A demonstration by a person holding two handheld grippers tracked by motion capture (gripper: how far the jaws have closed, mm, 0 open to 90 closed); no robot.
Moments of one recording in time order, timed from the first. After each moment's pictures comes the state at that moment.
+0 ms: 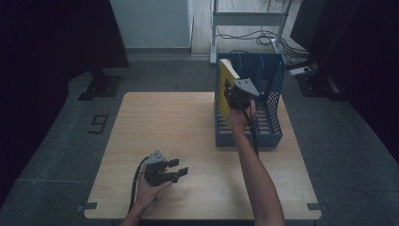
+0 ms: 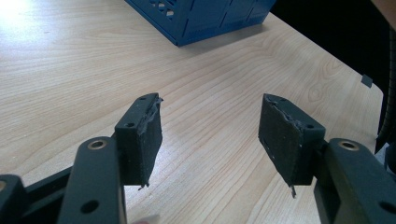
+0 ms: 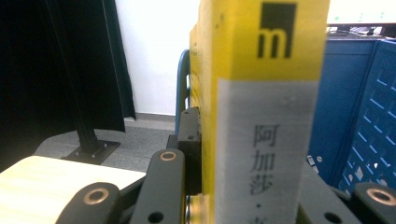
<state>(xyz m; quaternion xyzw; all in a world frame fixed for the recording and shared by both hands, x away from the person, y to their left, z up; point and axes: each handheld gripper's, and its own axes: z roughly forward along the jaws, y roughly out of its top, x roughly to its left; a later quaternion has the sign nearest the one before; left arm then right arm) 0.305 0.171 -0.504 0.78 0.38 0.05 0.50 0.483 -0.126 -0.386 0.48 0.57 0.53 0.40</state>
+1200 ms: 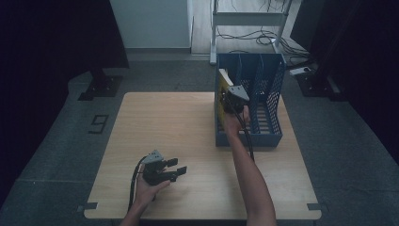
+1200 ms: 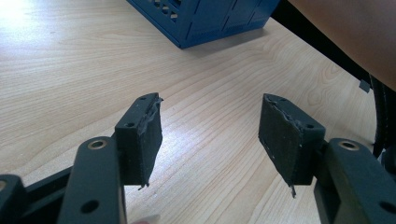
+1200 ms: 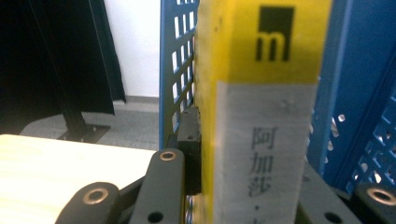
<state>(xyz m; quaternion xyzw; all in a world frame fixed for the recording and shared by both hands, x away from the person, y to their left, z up) 0.307 0.175 -0.505 0.77 0.38 0.04 0.50 0.508 -0.115 -0.437 0.51 0.58 0.50 0.40</state>
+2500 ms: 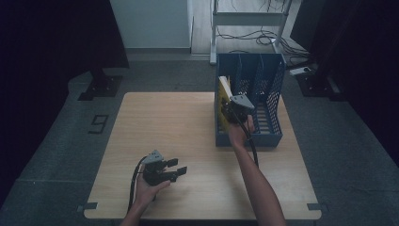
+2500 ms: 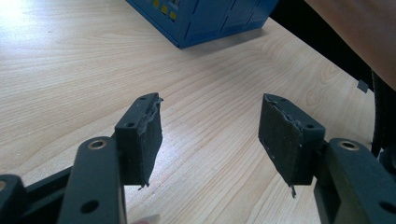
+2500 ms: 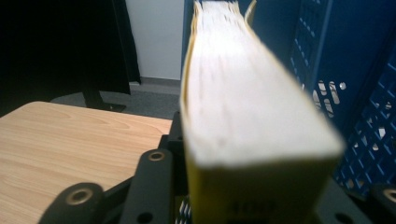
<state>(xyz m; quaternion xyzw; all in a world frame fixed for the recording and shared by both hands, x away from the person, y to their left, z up) 0.307 0.175 -0.505 0.77 0.38 0.04 0.50 0.470 -0.125 -0.439 0.50 0.61 0.49 0.36</state>
